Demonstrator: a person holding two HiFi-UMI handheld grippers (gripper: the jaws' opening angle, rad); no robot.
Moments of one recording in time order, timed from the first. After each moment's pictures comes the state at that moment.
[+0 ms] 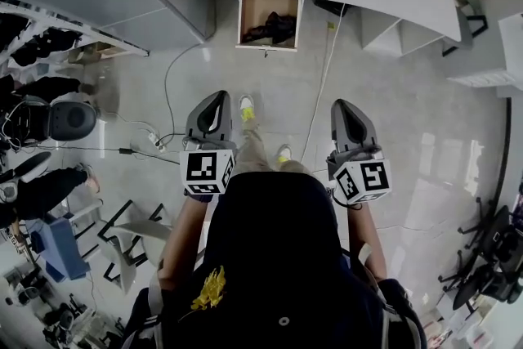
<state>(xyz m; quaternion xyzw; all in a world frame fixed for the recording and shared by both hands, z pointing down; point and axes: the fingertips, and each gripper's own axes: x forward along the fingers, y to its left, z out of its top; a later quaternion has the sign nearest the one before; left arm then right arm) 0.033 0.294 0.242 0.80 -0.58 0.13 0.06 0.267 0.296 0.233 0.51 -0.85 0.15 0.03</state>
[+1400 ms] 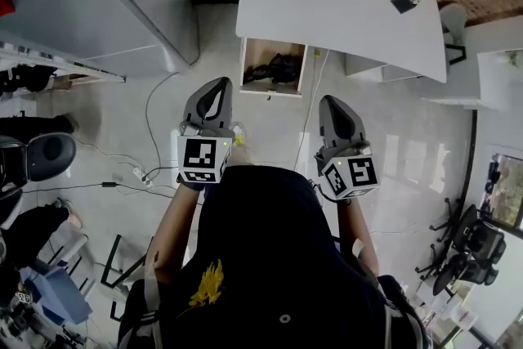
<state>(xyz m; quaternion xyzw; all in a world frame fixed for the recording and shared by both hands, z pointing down) -0.118 0.032 0.252 0.85 -0.52 0.08 0.07 0.076 0.059 0.219 0.53 -0.84 0.10 0.10</state>
